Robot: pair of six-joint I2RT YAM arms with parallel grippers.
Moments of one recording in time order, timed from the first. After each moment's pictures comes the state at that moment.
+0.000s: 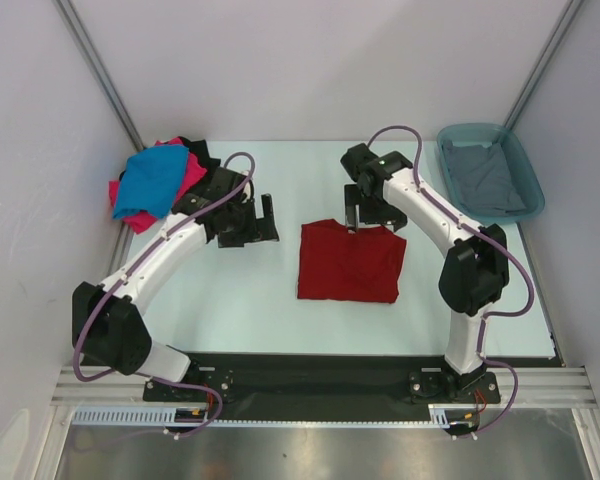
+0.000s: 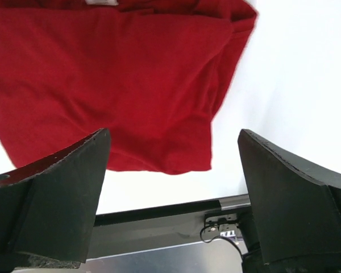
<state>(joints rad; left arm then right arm) -0.42 1.45 1.24 -0.77 0.06 -0.48 0.53 1.91 1.80 -1.20 0.32 0.50</state>
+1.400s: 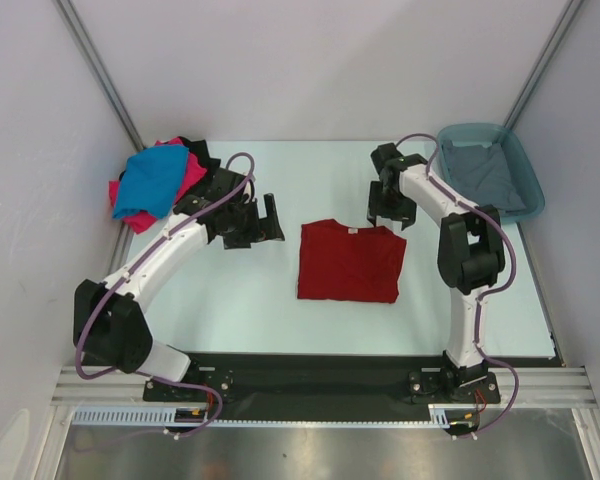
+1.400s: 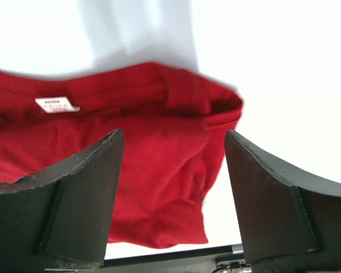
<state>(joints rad) -0.41 1.46 1.22 -0.73 0.14 -0.53 0.33 2.07 1.73 -0.96 0.20 0.45</state>
